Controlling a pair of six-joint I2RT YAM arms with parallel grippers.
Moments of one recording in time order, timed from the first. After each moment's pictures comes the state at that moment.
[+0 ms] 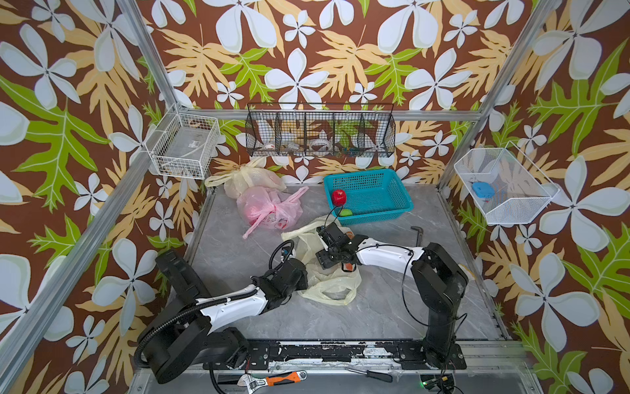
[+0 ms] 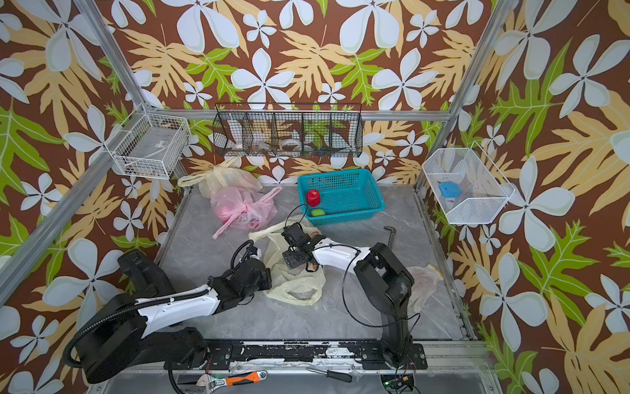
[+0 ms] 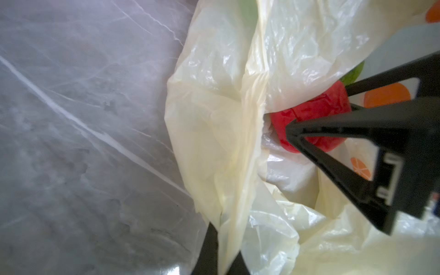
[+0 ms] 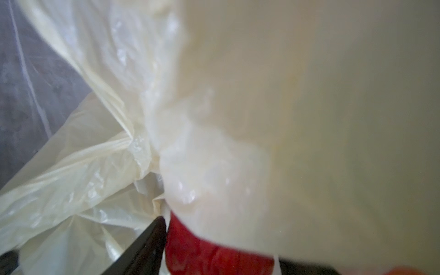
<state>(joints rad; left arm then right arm) -0.76 1.28 0.48 -0.02 -0.26 -0.79 0.79 1.94 1.31 -0.41 0.11 0.21</state>
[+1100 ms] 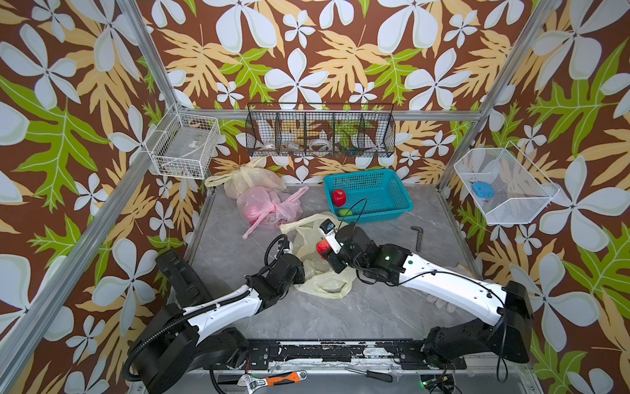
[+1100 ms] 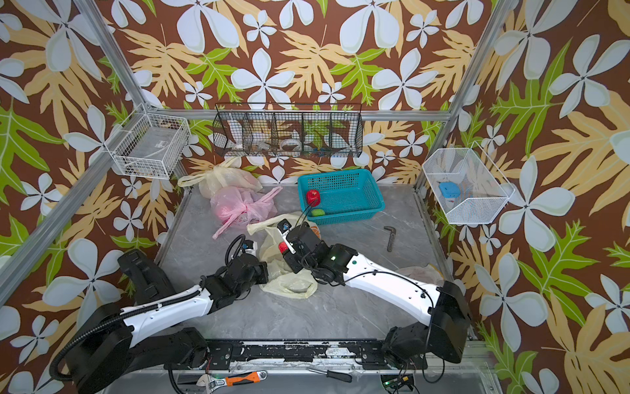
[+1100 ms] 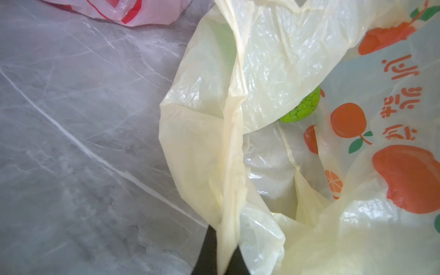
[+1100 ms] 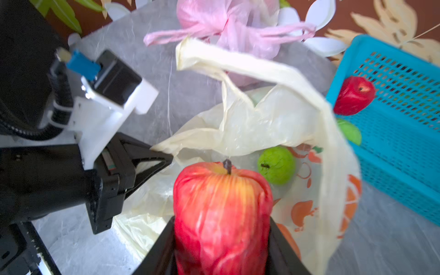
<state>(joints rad) -0.72 1.19 0.48 -0.02 -0.28 -0.71 0.91 1.40 1.19 -0.45 0.20 0.09</state>
